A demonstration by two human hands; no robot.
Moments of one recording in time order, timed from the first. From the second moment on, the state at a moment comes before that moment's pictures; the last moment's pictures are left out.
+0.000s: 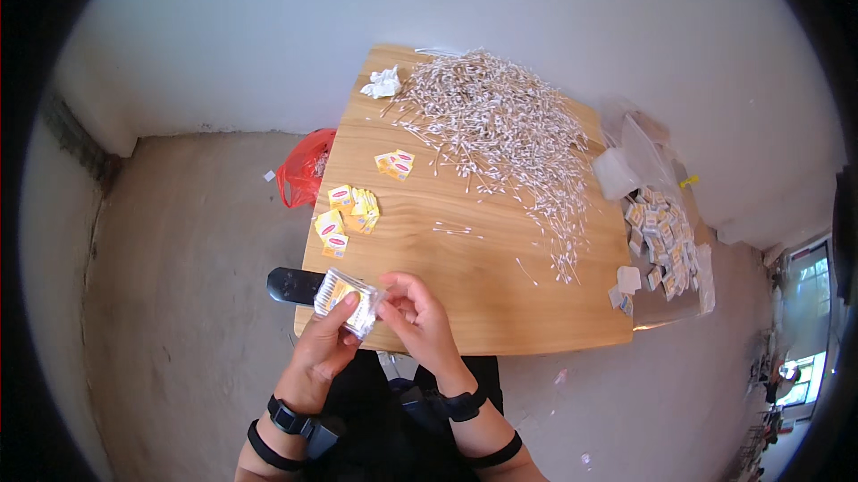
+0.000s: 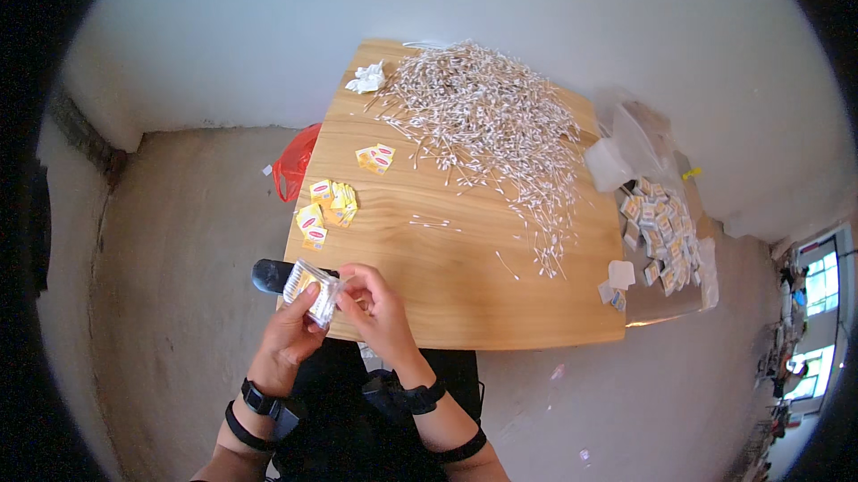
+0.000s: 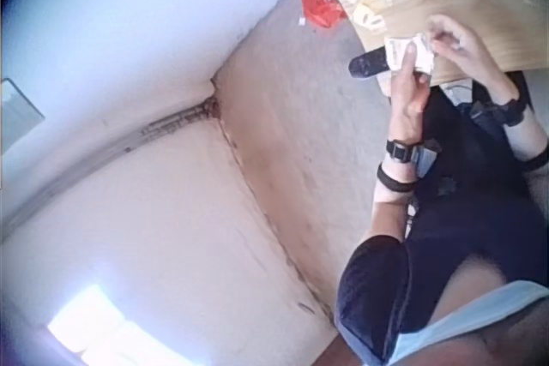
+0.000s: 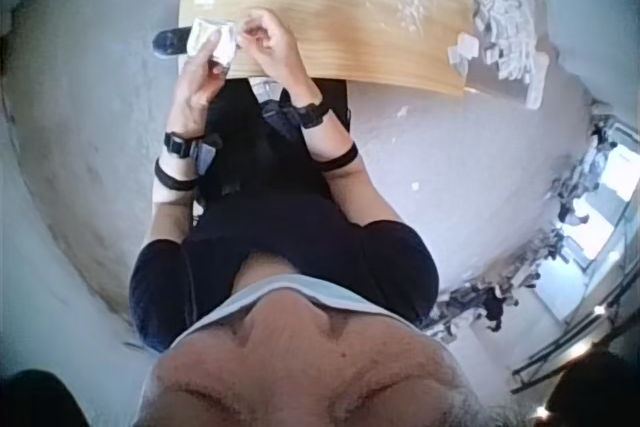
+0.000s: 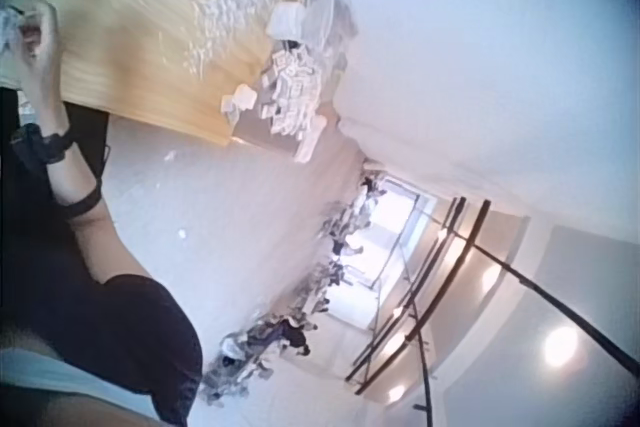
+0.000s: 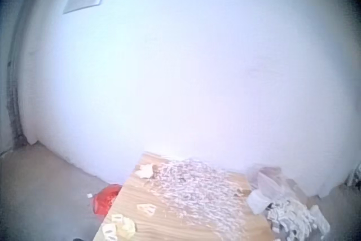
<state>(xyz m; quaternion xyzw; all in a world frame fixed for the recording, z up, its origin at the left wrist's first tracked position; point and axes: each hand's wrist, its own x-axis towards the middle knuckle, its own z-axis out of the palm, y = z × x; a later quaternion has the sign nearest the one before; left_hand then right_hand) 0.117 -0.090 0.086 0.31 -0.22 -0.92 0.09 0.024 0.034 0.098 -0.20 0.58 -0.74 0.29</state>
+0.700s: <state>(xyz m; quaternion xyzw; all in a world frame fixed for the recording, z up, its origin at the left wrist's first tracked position) 0.082 -0.068 0.081 0.31 -0.25 -0.91 0.11 0.030 0.057 0.092 -0.15 0.62 -0.74 0.21</state>
